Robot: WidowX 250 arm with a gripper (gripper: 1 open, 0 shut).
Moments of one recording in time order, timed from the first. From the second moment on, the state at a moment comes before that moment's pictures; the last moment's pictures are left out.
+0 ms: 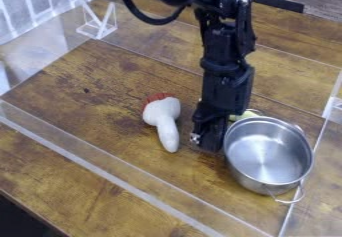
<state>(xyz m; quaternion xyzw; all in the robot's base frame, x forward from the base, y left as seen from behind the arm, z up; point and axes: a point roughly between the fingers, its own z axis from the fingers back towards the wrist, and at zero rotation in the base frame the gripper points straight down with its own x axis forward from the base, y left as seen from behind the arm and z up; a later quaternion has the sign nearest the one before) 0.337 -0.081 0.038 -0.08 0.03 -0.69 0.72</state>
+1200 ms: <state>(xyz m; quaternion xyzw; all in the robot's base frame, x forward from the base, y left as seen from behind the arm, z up) 0.339 -0.084 0.050 -0.08 0.04 -0.71 0.70</state>
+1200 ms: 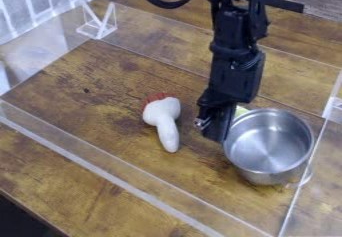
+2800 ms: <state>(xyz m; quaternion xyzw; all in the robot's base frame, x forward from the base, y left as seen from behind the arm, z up) 0.339 -0.133 0.079 -0.04 0.02 -0.73 0.68</state>
